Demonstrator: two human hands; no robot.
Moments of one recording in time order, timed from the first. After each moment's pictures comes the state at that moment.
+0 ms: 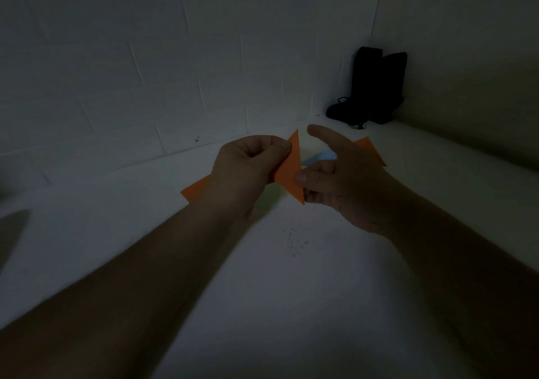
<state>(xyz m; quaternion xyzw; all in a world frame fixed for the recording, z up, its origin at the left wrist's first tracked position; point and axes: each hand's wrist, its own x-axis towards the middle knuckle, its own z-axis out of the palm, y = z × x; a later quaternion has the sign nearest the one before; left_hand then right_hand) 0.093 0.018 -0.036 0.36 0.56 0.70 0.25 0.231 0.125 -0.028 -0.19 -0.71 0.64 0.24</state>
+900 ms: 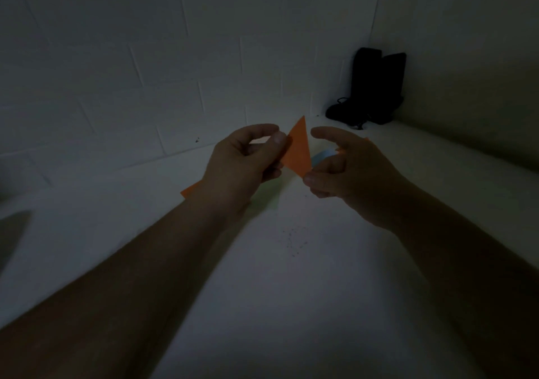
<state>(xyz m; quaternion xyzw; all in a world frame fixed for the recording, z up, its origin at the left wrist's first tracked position) 0.087 0.015 -0.029 0.35 0.57 0.70 0.25 0.238 0.138 -0.027 -0.21 -0.77 0.54 0.27</state>
